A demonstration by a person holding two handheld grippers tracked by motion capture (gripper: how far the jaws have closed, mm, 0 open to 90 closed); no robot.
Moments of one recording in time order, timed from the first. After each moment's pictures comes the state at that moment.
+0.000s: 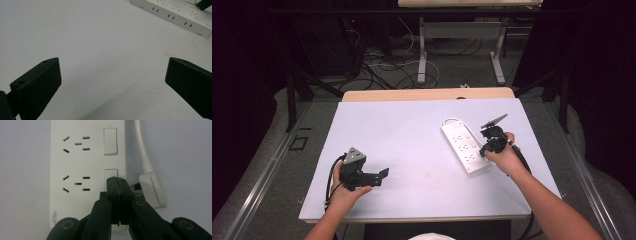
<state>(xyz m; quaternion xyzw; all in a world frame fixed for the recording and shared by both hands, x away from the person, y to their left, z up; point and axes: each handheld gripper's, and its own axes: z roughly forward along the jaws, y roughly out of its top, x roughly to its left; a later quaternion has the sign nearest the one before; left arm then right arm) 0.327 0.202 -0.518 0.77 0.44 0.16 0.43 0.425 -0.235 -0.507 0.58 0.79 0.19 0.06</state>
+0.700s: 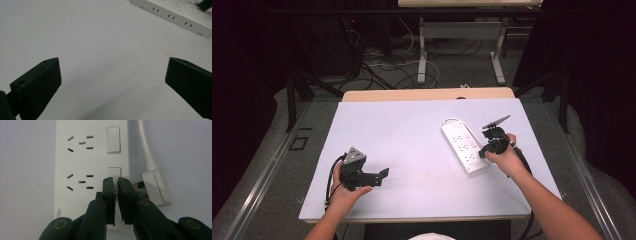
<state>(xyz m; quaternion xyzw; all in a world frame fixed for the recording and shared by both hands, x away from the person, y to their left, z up) 0.327 0.203 -0.518 0.78 0.44 0.16 0.42 0.422 -0.239 -0.509 0.58 0.78 0.21 0.05</state>
